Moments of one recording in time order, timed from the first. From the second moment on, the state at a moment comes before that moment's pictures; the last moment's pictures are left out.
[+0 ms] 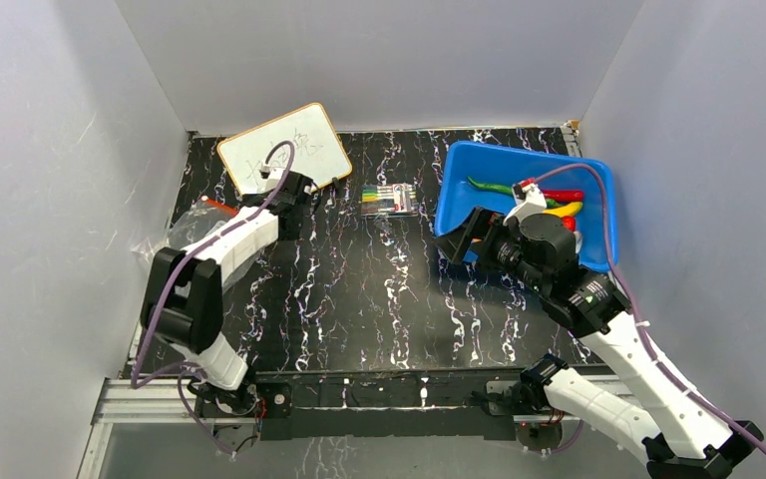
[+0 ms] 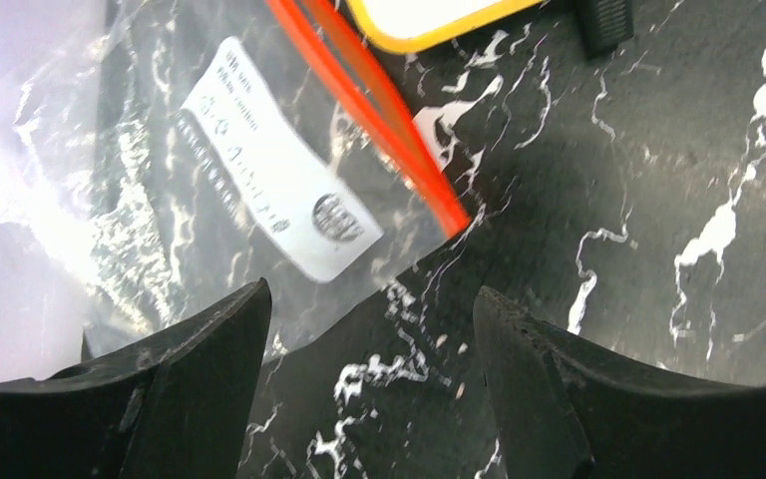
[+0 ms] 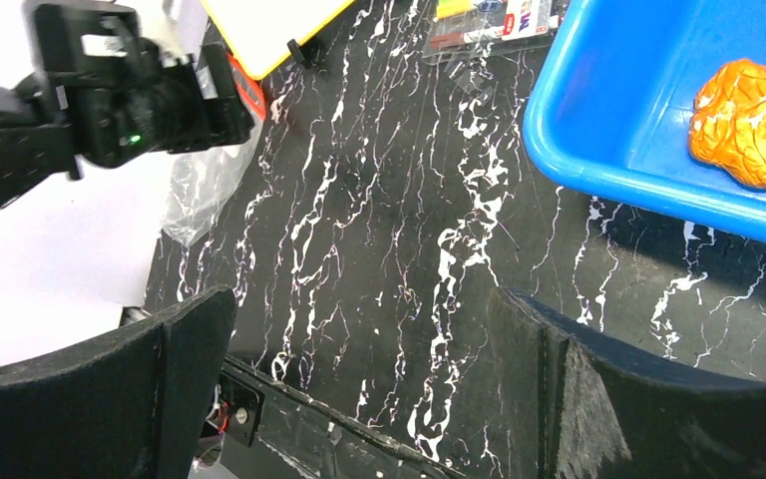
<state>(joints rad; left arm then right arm) -0.35 1.60 1.10 -0.61 -0.72 -0.29 0.59 0.76 0.93 -0.55 0.02 0.69</state>
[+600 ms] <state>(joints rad) -0.33 1.92 1.19 -0.50 -0.84 -0.19 0.59 0.72 0.93 -0.53 0.01 0.69</state>
